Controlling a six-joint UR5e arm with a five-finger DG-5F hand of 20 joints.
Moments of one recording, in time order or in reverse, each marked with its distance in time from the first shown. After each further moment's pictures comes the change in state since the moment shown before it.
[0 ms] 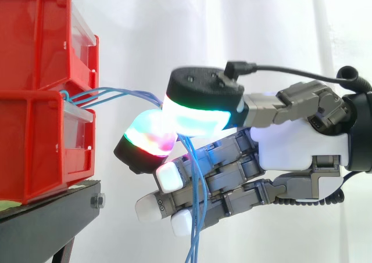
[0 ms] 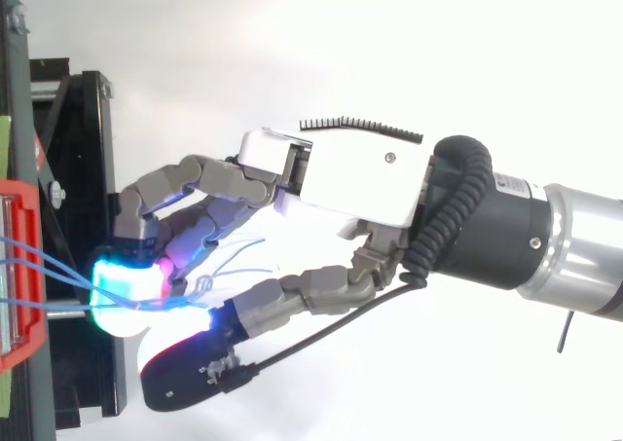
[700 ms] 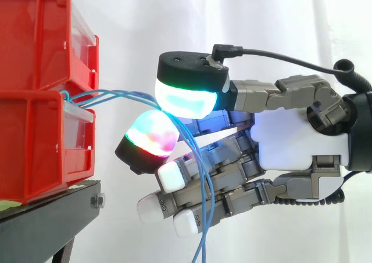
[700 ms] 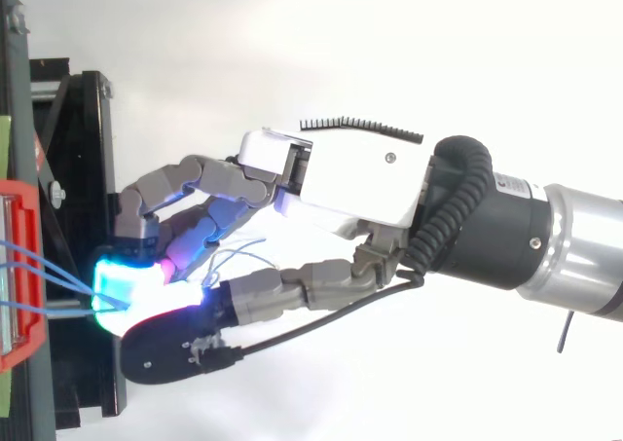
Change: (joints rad) arm 0.000 0.000 0.000 -0.001 0.001 0.000
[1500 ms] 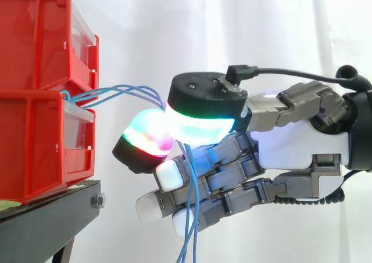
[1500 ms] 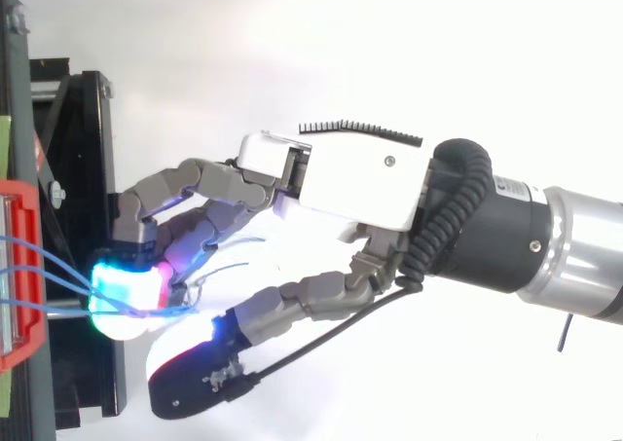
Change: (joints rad) arm 0.002 0.000 0.003 -0.001 0.000 0.000
